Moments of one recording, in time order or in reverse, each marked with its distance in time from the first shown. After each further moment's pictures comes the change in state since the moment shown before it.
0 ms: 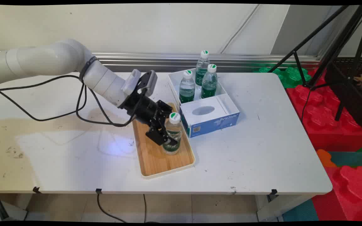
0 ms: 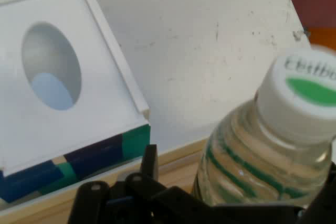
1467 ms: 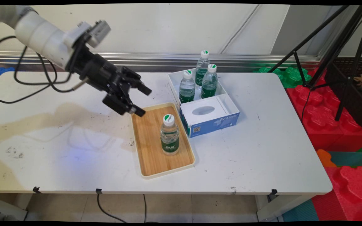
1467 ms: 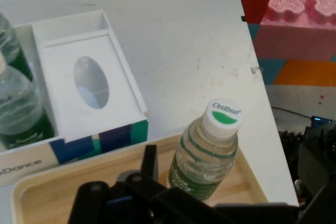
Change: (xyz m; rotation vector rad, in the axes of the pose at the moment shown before) arm 0.029 0.022 -0.152 0.023 0.054 -0.045
